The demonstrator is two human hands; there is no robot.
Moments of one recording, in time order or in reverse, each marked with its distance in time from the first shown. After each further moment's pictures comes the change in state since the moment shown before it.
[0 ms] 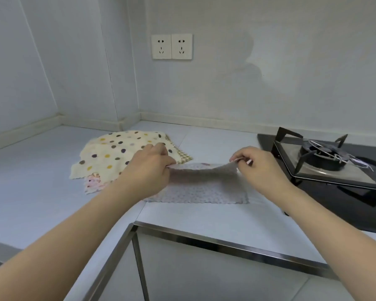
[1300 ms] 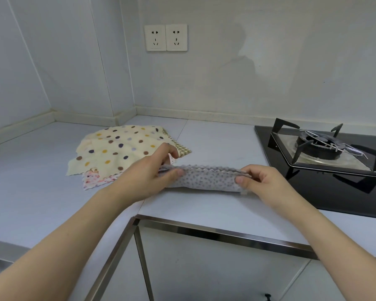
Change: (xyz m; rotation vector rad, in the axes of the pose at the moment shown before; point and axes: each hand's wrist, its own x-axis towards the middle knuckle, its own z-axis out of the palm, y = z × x) left_hand -0.027 -0.001 -0.001 -0.449 -0.066 0.044; right_hand -0.050 0.018 0.006 0.444 -0.193 0.148
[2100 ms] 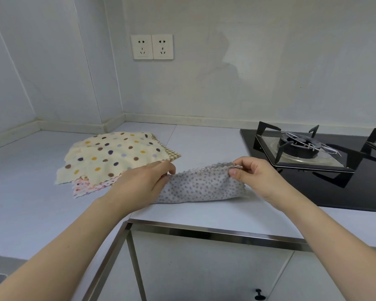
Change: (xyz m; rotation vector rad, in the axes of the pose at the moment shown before) left_hand -0.001 -0.005 0.013 0.289 0.037 0.162; right_hand -0.004 -0.023 -0.011 0.027 0.071 0.040
